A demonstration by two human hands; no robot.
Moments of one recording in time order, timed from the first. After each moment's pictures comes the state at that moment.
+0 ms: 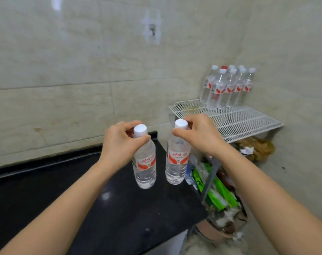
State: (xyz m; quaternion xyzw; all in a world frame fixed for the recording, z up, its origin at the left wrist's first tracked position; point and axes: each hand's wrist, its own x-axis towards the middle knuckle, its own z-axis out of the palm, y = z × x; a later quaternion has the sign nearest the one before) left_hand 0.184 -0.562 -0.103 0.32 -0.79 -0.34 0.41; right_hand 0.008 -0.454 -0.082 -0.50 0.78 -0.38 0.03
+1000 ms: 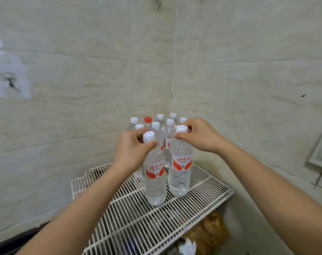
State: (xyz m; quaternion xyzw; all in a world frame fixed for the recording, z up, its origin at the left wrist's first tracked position) left_hand -0.318 -0.579 -0.032 0.19 -0.79 -0.40 0.43; right_hand -0.464 -0.447 0.011 -0.49 0.80 -0.35 -0.04
